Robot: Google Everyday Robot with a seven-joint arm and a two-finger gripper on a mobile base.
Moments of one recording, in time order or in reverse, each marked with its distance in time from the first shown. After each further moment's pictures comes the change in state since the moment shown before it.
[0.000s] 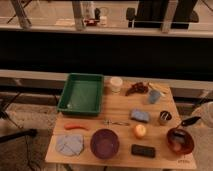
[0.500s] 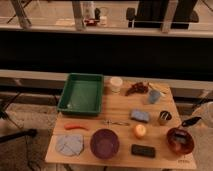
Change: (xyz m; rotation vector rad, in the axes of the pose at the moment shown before) arm 0.000 0.003 0.000 -0.011 0.006 -0.027
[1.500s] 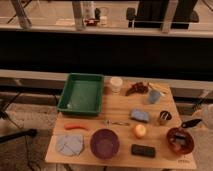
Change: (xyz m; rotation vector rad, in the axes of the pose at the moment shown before) arm -0.002 0.011 -0.007 0.014 -0.022 -0.030
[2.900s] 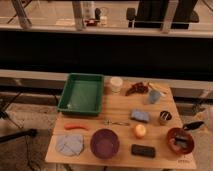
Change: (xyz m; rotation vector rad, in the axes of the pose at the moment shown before) arm -0.009 0.008 -0.016 -0.011 0.012 -0.022
